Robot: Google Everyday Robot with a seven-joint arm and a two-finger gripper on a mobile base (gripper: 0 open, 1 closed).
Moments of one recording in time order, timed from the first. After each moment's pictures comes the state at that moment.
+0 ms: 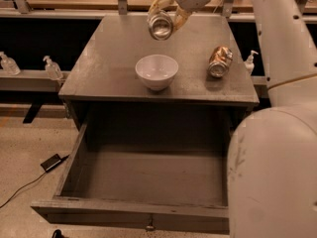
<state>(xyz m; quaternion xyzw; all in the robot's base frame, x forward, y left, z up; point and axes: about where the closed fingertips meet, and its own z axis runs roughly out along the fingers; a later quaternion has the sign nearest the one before) 0.723 -0.015 1.002 -0.90 0.06 -0.14 0.42</state>
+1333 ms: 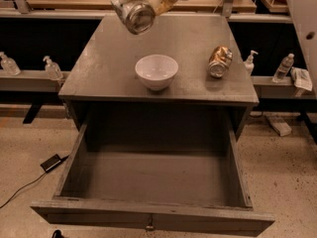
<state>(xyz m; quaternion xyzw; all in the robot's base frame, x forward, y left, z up) 0.607 0.046 1.080 -0.83 -0.16 -0.22 0.49</state>
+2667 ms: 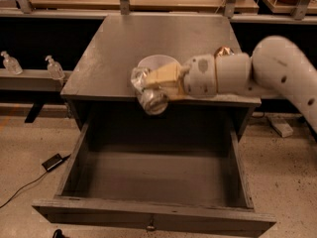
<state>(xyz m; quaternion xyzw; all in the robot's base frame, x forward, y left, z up) 0.549 0.006 0.916 -0.79 -0.08 -0.18 0.59</state>
